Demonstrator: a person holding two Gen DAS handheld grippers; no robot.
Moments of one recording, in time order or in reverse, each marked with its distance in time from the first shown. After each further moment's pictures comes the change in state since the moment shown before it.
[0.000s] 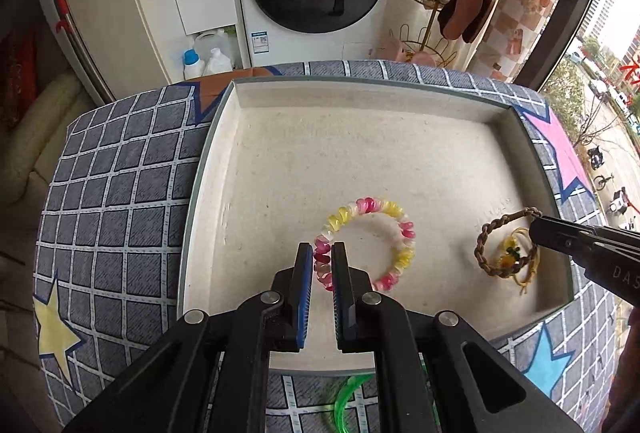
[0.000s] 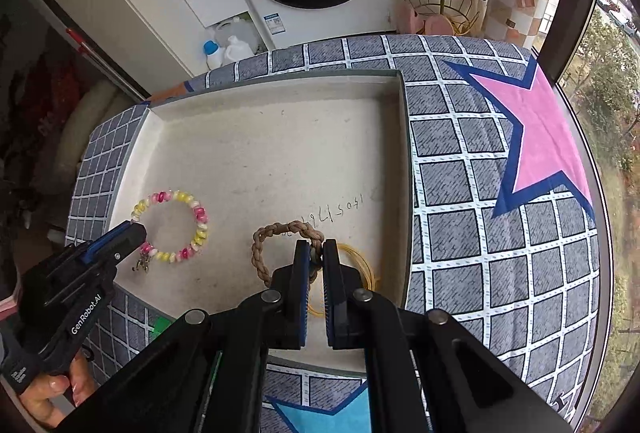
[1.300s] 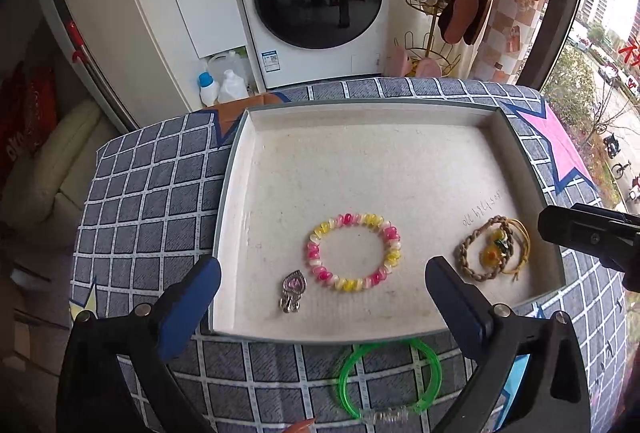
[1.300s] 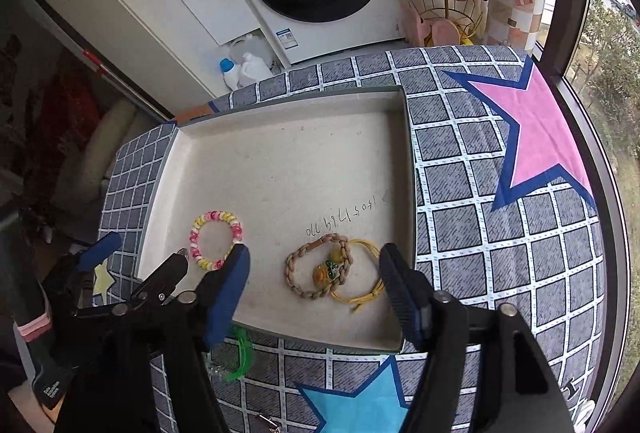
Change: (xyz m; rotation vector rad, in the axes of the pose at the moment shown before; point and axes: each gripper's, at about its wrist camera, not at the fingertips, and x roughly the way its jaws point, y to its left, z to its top) left arm -0.038 -0.014 0.000 0.052 -0.041 0.078; right arm -0.040 -0.001 -0.006 0.055 -0.051 0.097
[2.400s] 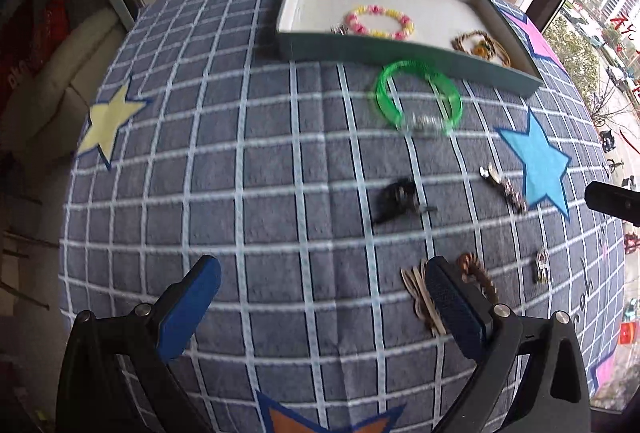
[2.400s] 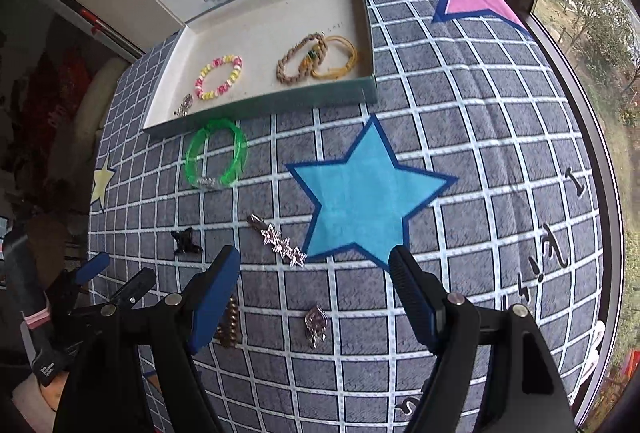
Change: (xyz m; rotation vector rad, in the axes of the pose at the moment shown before) left arm -0.062 0.035 -0.189 -0.078 0.224 -0.041; right arm -0.050 -0.002 -0.160 0.059 0.159 -0.073
